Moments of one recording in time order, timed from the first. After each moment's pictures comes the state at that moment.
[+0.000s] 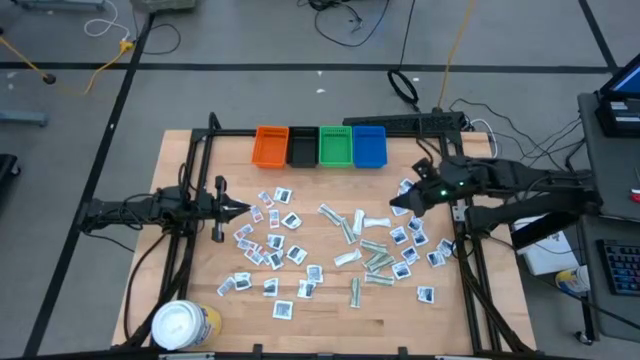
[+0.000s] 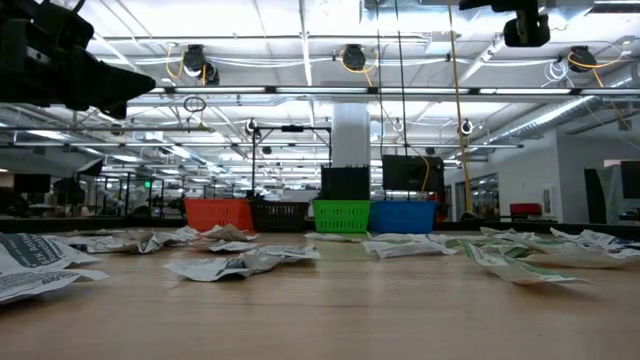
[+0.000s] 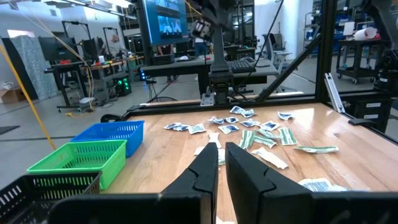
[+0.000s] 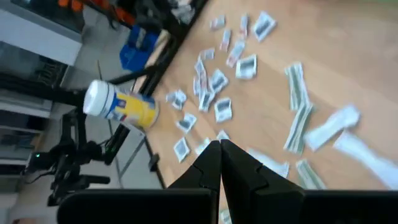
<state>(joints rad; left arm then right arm) 0.00 0.01 0.02 0.03 -0.03 0.10 0.00 0.88 1.01 -0.67 -0.06 1.01</state>
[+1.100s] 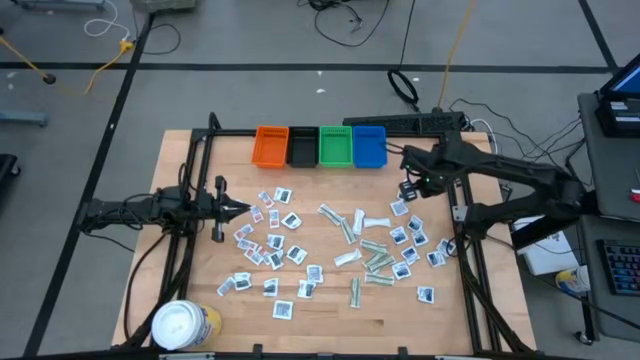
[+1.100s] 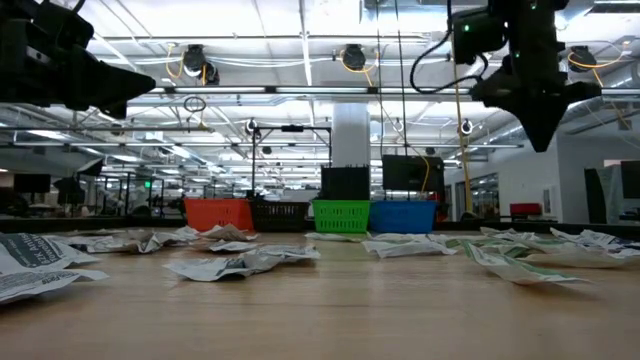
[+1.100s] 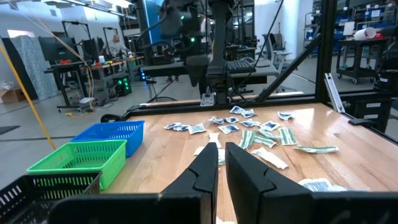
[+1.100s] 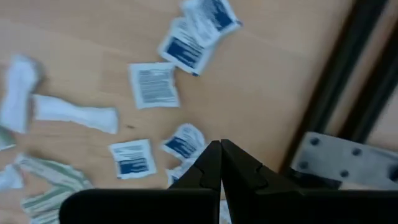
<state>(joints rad) 0.00 0.01 0.02 0.03 -0.03 0.10 -0.42 1.22 1.01 -1.38 0.05 0.89</state>
